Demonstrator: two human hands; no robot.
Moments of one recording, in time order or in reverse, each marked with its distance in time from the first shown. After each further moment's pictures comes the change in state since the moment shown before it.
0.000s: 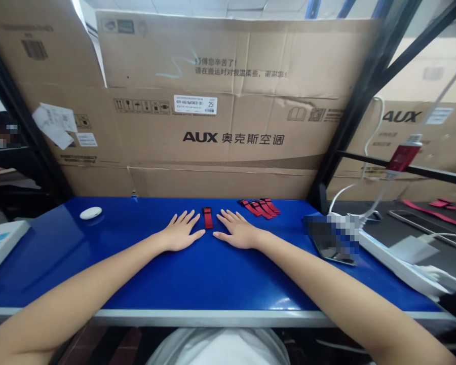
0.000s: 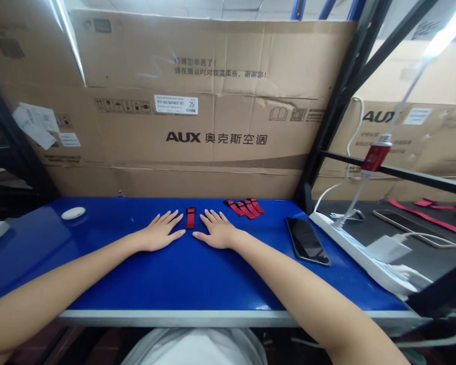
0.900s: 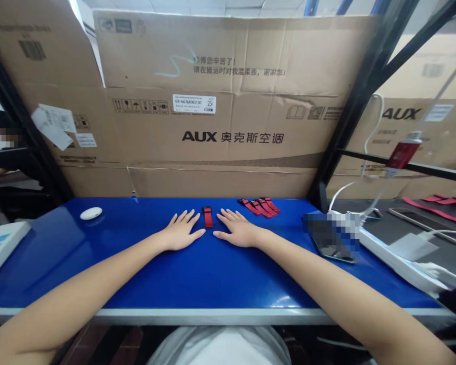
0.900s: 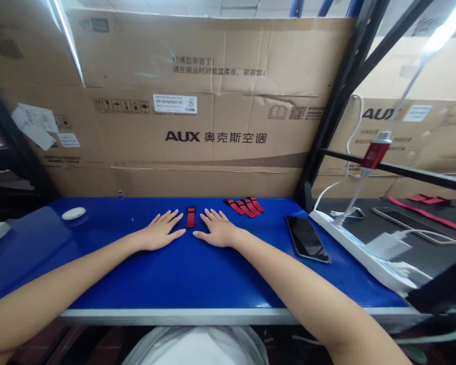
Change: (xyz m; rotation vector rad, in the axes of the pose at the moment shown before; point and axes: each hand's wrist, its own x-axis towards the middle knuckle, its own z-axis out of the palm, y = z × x) left_hand 0.002 -0.004 0.003 -0.007 0.009 0.013; right_hand 0.000 0.000 -0.002 0.026 0.007 -0.004
